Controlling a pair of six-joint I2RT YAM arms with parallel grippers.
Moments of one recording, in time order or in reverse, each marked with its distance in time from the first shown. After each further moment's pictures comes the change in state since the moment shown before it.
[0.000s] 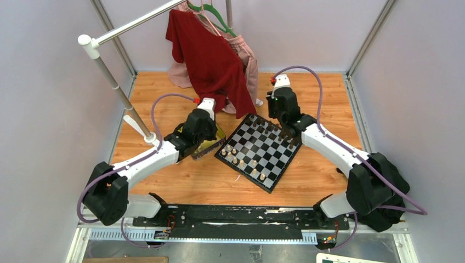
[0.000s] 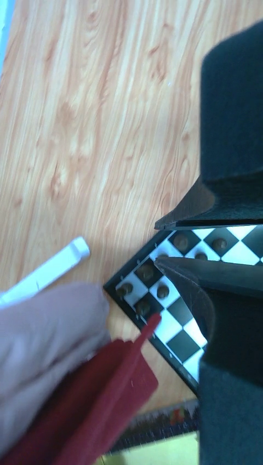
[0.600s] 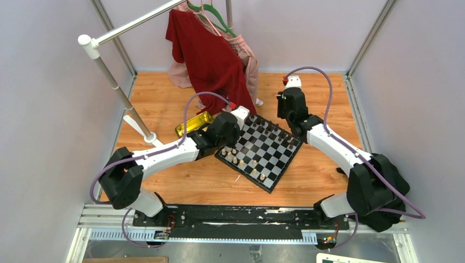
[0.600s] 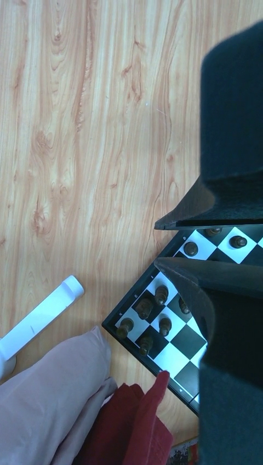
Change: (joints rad) left arm -0.227 0.176 0.175 -0.079 0.050 0.180; right arm -0.123 -0.024 -0.057 0.000 0.005 0.051
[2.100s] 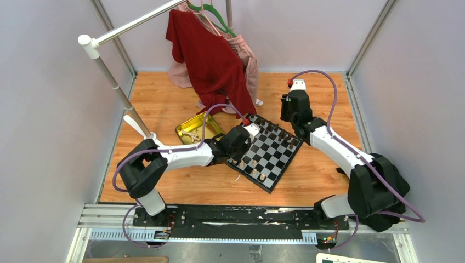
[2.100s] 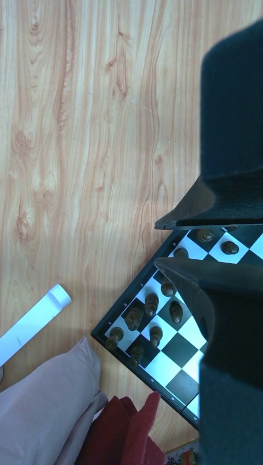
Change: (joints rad) left arm -0.100 0.187 -0.030 0.056 -0.006 0.039; right arm -0.052 -0.024 -0.056 0.004 -0.056 0.027
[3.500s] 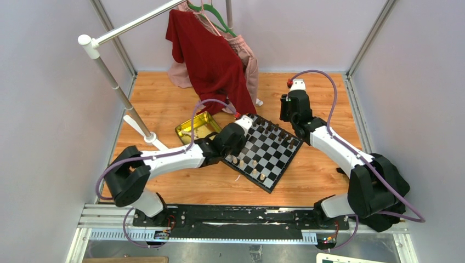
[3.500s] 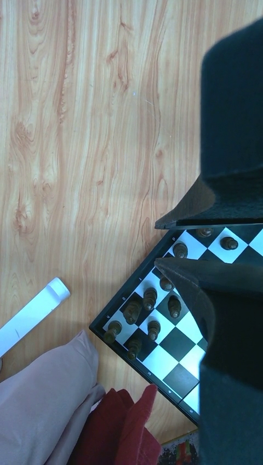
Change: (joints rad) left arm -0.002 -0.111 -0.022 -0.012 -0.135 -0.032; right arm 0.000 0.000 0.000 0.001 -0.021 0.005
